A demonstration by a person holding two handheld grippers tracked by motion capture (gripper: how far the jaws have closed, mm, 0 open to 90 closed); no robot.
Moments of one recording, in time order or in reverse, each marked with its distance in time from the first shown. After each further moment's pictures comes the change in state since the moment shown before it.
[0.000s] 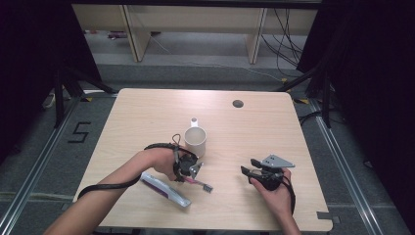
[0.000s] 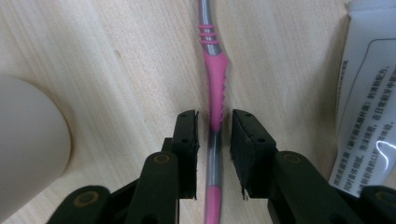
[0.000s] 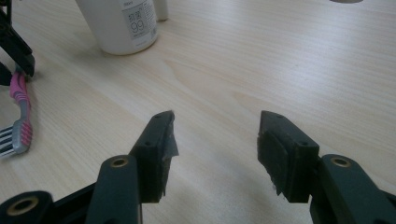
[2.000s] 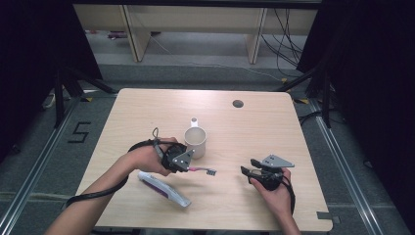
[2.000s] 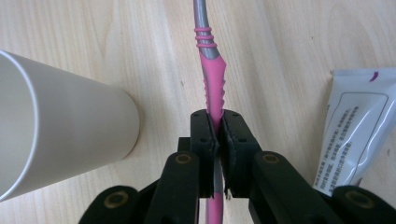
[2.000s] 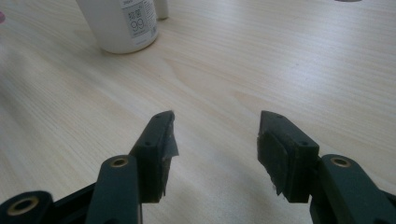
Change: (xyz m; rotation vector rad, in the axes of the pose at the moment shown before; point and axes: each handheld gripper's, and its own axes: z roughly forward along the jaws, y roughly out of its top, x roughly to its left) left arm -0.021 -0.025 -0.043 -0.299 0.228 -0.123; right arm -0.002 0.000 0.001 0.000 0.000 -0.021
